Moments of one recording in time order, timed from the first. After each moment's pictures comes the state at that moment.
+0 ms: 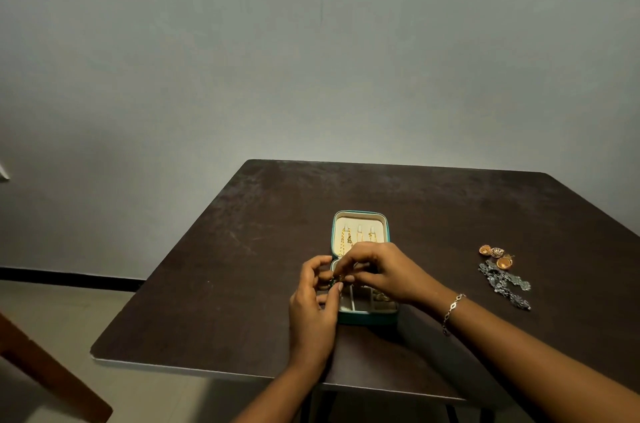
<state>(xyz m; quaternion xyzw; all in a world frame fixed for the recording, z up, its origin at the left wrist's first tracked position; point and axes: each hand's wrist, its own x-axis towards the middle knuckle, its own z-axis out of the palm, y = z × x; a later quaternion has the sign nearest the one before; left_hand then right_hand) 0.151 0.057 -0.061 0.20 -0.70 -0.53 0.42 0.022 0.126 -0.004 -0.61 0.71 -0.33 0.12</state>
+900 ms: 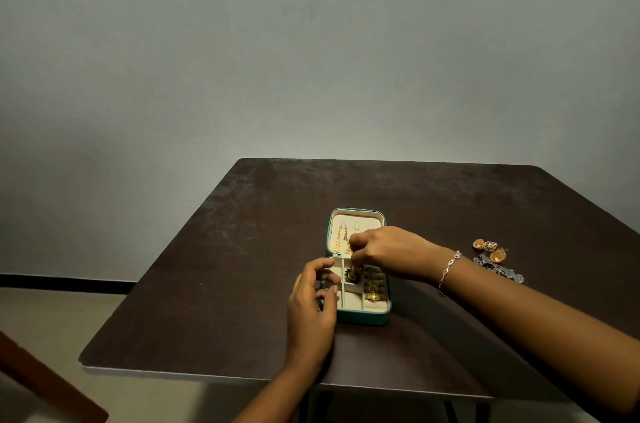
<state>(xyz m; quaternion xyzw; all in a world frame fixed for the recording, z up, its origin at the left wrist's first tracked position) 0.147 0.057 -0.065 0.21 -0.74 -0.51 0.38 -0.013 0.122 0.012 -0.72 0.68 0.10 -0.09</state>
